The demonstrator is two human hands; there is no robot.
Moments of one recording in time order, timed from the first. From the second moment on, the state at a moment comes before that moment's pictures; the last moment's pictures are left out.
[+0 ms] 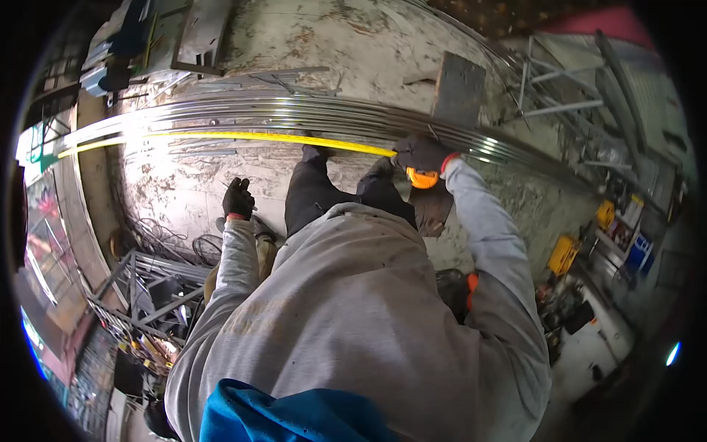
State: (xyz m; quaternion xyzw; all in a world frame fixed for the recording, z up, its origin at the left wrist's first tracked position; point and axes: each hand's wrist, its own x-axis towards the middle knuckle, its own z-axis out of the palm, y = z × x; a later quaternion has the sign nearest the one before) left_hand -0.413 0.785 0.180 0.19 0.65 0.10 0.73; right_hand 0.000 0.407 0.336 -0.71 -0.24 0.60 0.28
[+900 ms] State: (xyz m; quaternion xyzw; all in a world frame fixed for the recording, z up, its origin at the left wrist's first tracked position) left_hand -0.259 0.590 0.305 0.47 0.56 0.12 0.67; right_hand 0.022 0.215 0.302 -0.78 -0.32 0.49 0.24
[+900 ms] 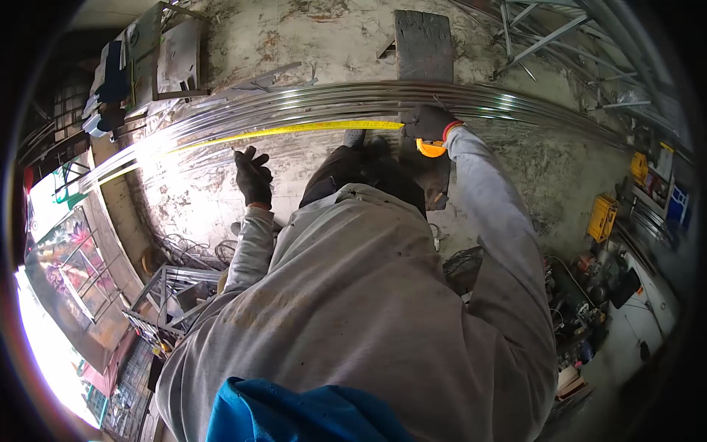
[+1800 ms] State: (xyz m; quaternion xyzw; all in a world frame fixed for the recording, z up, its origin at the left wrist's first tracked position) left_hand -0.197 0.633 0.330 0.21 0.20 0.15 0.94; right_hand 0.029 0.228 0.336 -0.82 -0.27 0.47 0.16
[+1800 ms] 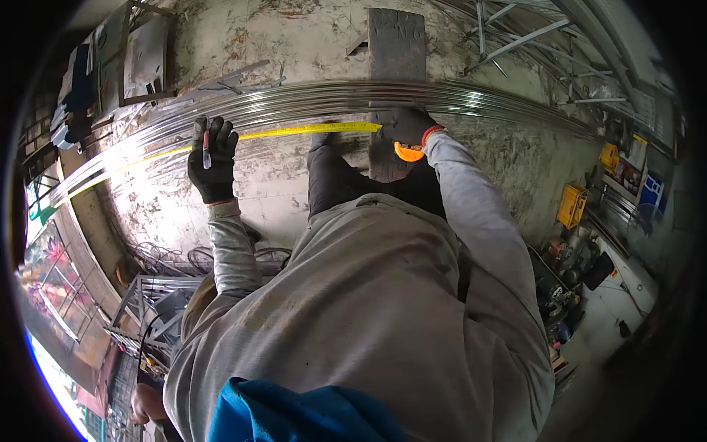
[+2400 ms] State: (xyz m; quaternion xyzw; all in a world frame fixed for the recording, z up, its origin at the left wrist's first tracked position) left_hand -0.306 0.267 0.351 0.43 0.63 0.14 0.63; right_hand 0.057 0.205 0.095 -0.83 -0.33 0.44 0.14
